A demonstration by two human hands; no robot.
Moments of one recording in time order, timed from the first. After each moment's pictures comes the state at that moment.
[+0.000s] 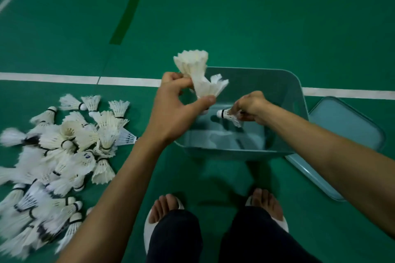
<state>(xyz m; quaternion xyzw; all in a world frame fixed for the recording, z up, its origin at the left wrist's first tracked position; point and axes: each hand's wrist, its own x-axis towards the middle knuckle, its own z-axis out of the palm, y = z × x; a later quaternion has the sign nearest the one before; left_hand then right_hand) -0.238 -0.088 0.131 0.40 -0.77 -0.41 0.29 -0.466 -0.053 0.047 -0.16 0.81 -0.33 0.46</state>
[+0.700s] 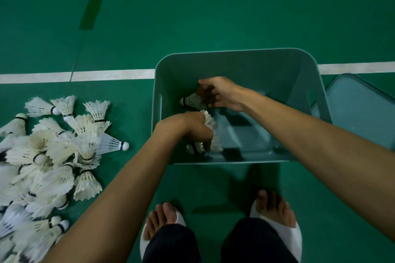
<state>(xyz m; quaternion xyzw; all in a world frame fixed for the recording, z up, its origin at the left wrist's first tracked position) -0.313 -0.133 0.035 0.39 -0.76 -0.38 -0.35 -0.455 -0.121 -0.009 -0.20 0.67 -0.34 0.62</state>
